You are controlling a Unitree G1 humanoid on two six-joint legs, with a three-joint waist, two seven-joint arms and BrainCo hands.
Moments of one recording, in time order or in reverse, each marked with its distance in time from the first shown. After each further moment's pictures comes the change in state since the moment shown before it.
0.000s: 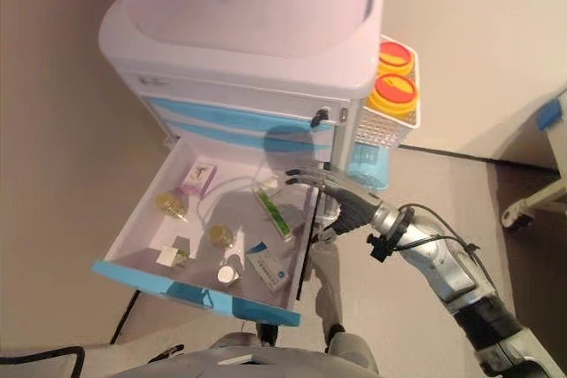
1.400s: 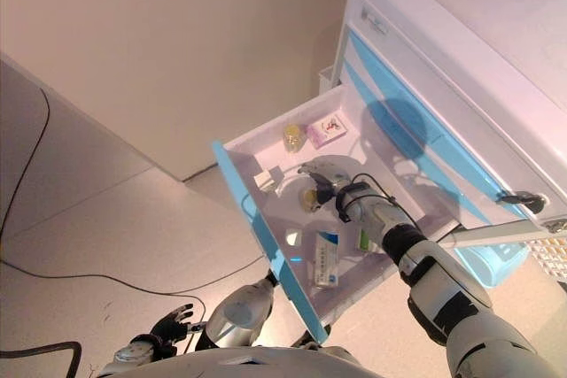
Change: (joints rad) left arm -0.092 0.044 -0.044 -0.085 0.000 -0.026 0.000; right arm -0.482 0.285 0.365 0.884 -0.493 0.340 -0.364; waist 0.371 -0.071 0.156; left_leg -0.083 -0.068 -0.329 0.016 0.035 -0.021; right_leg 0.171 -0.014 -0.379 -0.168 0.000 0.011
